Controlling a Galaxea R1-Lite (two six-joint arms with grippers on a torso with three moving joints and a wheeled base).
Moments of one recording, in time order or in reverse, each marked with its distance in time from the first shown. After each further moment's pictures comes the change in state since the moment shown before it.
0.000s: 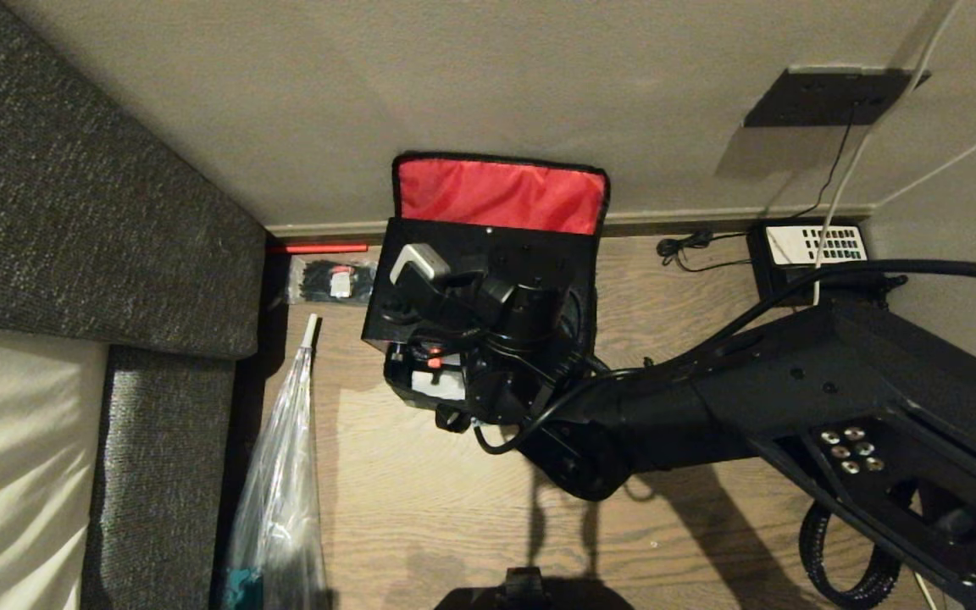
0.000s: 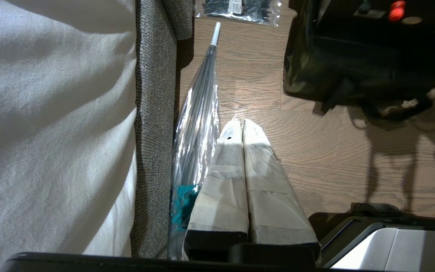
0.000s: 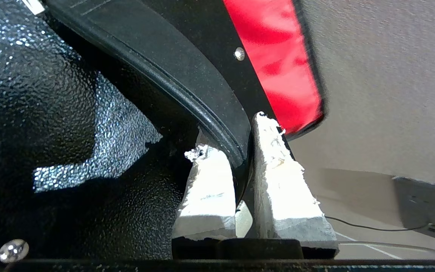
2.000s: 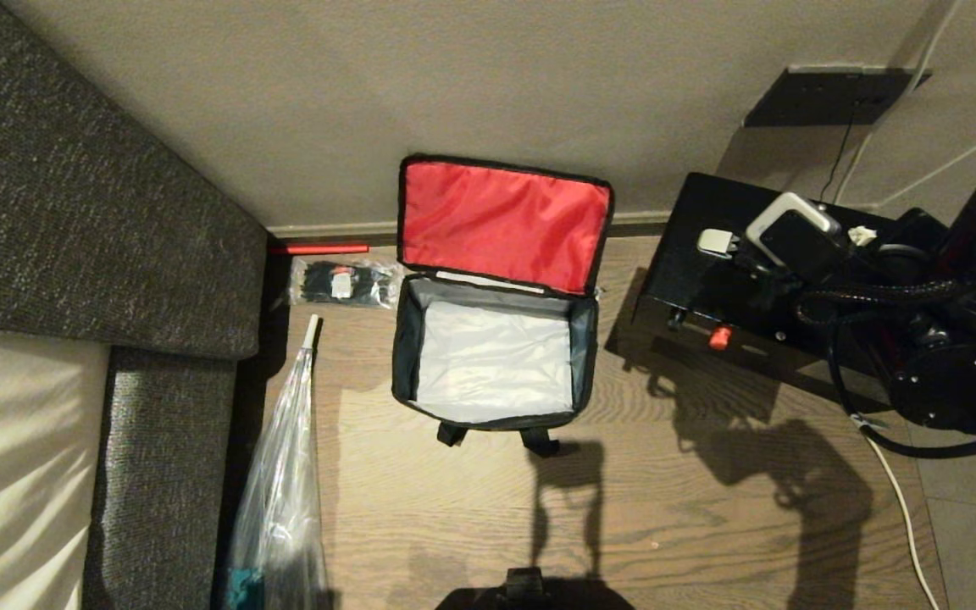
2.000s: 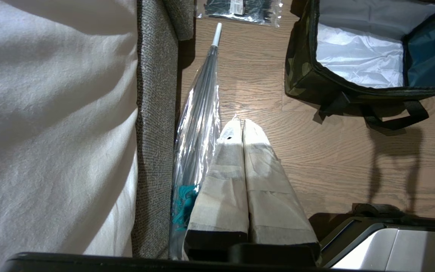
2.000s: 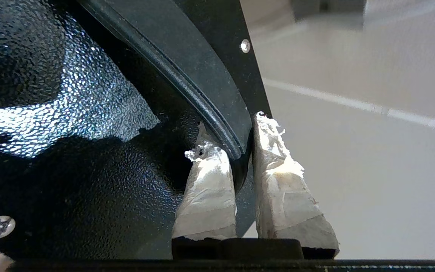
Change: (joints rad) left arm 0.000 0.000 0.000 0.000 0.000 0.000; right arm -0.433 -0.755 0.866 -0.008 -0.035 0.040
